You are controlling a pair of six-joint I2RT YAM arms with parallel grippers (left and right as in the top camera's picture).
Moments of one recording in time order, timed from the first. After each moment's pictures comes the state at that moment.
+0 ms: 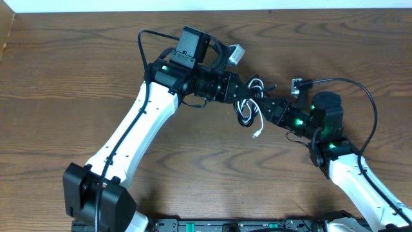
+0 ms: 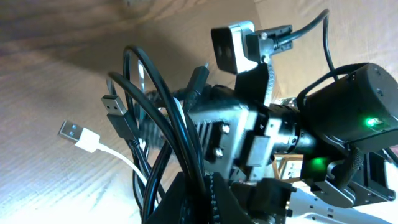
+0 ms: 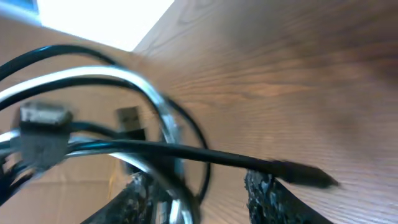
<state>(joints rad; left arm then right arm) -0.44 1.68 1.51 -0.79 0.87 -0.30 0.21 1.26 0.55 0.23 -0.59 0.85</state>
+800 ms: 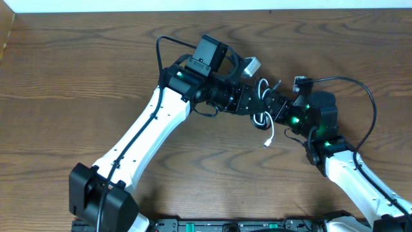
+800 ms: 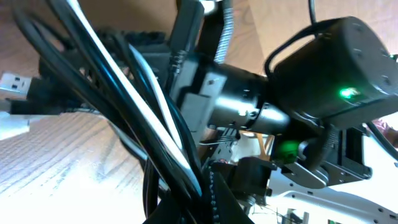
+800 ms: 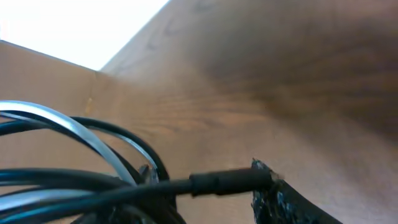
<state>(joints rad) -0.54 1.68 1.51 -0.82 0.91 -0.33 0.23 1.32 0.56 0.25 -0.40 0.77</state>
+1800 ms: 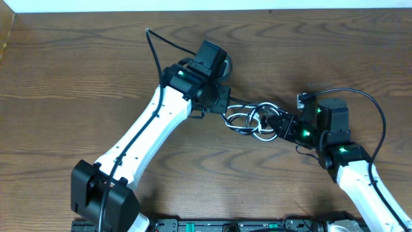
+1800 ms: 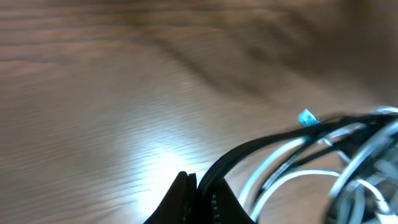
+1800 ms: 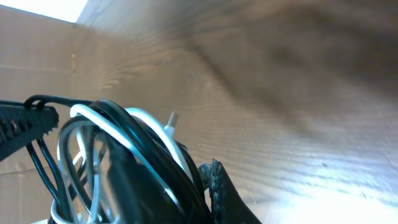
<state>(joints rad) -0.53 1.70 1.51 -1.02 0.13 -0.33 0.14 1.17 0.57 -0.19 -0.57 0.67</state>
